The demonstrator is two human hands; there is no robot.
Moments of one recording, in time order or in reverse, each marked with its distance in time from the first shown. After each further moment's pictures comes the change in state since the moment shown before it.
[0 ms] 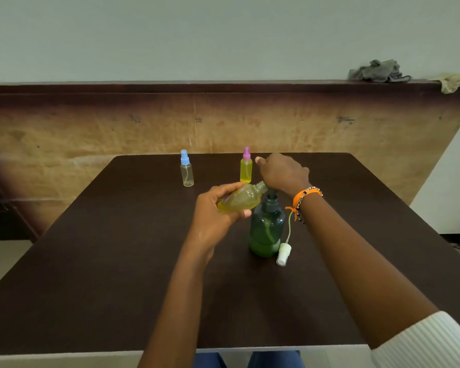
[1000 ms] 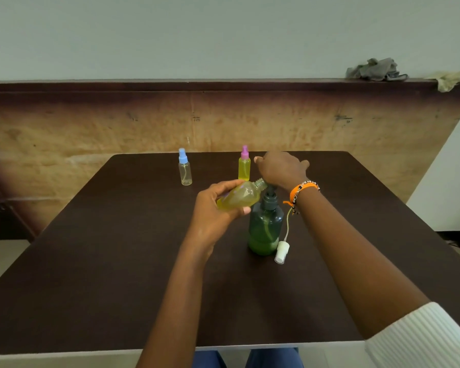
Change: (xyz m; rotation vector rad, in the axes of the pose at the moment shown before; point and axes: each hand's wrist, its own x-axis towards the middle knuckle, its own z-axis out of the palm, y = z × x) left_hand 0.001 0.003 0.001 0.003 -0.013 0.009; right_hand -0.002 -0.007 -0.007 -0.040 0.005 0.033
